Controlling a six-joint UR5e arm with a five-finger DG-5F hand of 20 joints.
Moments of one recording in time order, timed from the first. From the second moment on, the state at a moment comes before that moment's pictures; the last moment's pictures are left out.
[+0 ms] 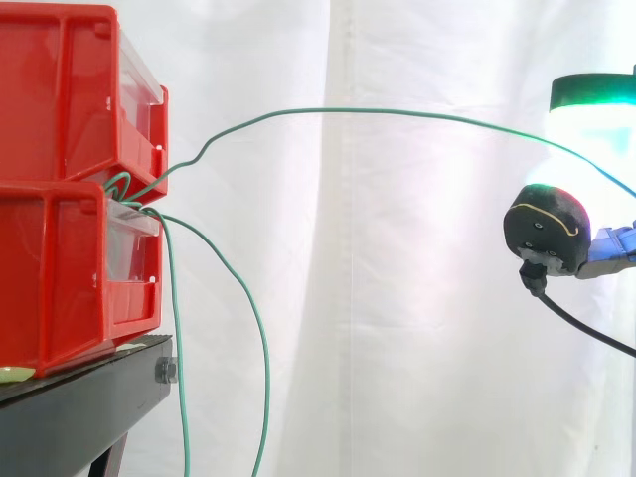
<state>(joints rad) 0.42 -2.06 -1.45 -3.12 -0.65 0.66</state>
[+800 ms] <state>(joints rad) 0.42 -2.06 -1.45 -3.12 -0.65 0.66</state>
